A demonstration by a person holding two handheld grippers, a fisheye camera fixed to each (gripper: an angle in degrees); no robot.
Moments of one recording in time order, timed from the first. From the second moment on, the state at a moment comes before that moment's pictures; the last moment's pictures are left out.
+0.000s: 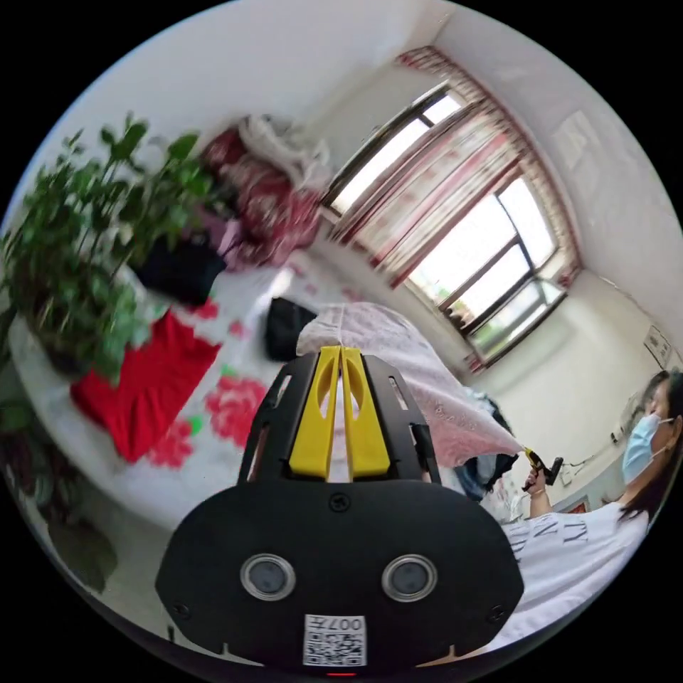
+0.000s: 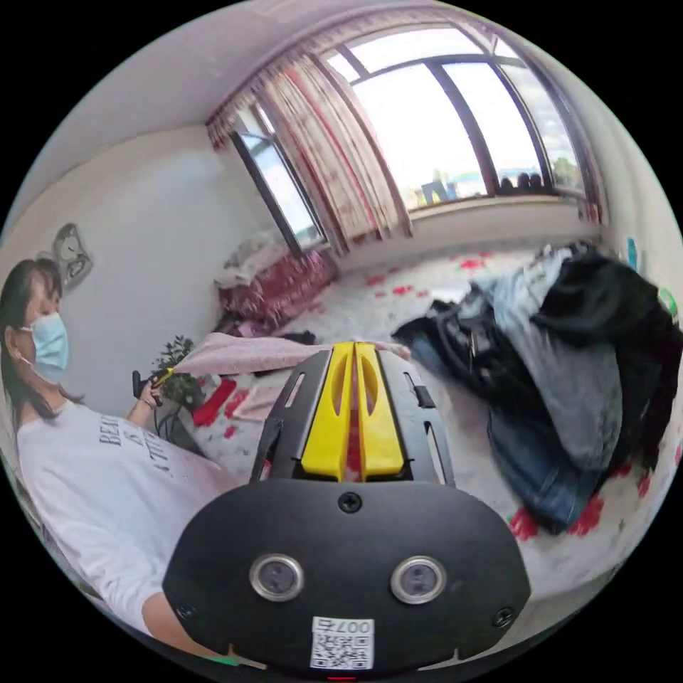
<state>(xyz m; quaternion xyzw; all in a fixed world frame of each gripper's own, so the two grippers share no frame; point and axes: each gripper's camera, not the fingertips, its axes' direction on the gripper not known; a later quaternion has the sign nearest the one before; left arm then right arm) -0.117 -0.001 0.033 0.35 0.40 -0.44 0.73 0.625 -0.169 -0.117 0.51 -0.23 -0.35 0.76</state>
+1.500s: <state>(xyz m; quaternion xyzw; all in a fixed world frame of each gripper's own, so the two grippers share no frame) 0.082 -0.410 0.246 -0.05 0.25 -0.27 0.93 0.379 -0.475 -0.051 0.18 0.01 -0.32 0.93</state>
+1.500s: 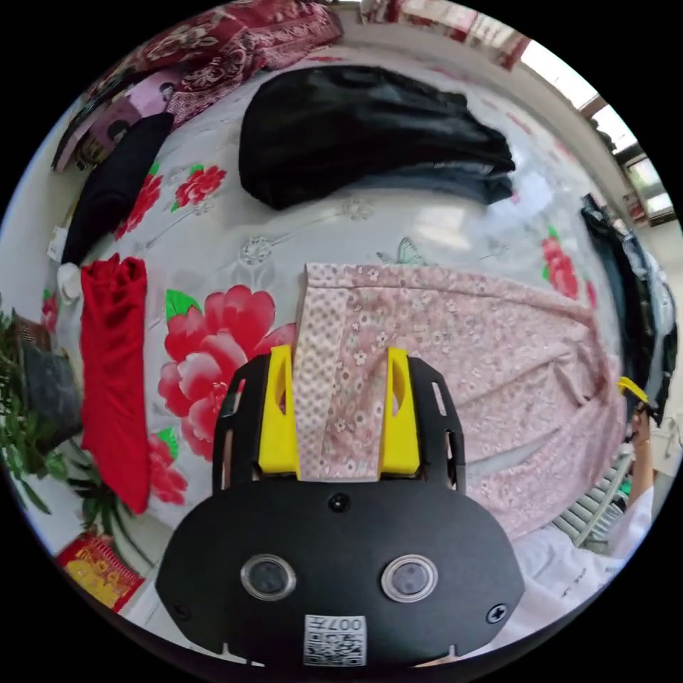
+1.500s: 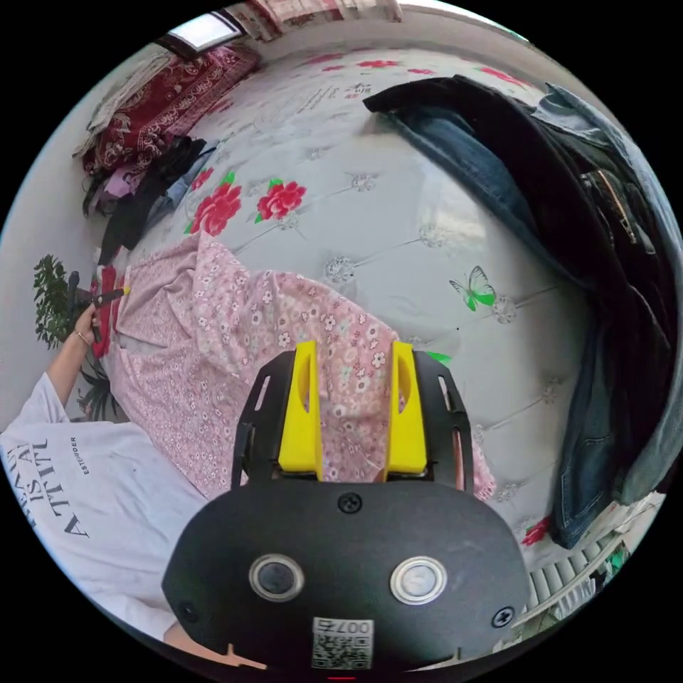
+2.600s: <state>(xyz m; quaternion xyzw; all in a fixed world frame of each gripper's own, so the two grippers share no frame) 0.042 -0.209 0.240 0.13 0.26 -0.41 0.86 0.389 -0.389 -0.075 0.17 0.11 -0.39 0.90</state>
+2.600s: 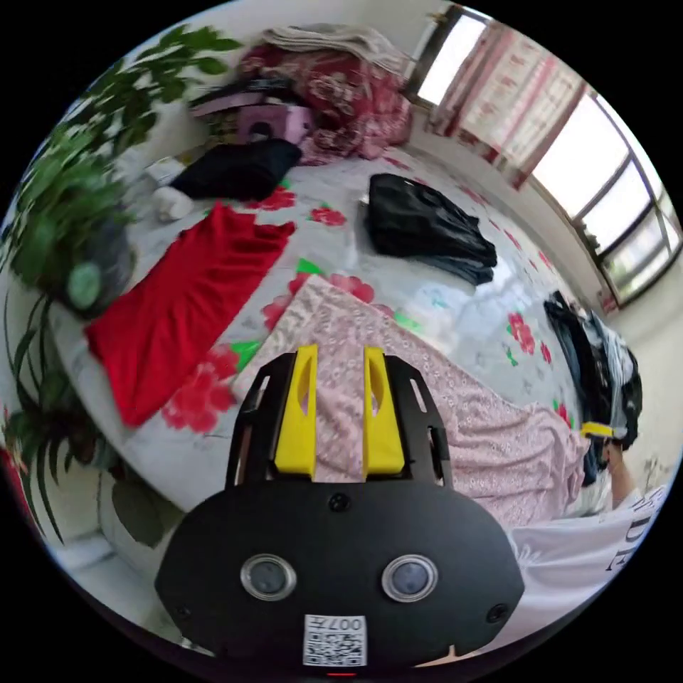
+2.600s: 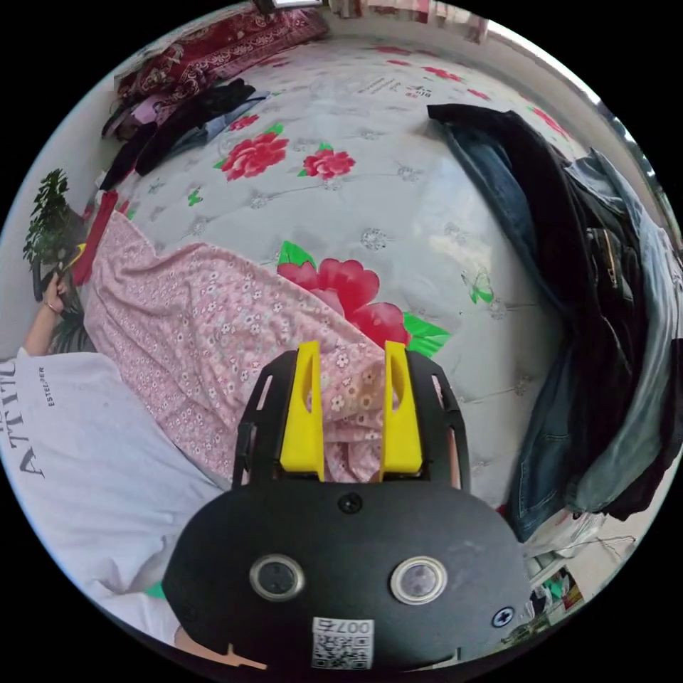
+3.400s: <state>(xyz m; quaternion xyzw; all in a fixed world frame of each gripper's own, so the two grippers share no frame) 0.014 -0.478 0.299 0.10 0.20 -0.38 0.90 0.331 -0.470 -0.139 0.33 0.21 -0.30 0.87</state>
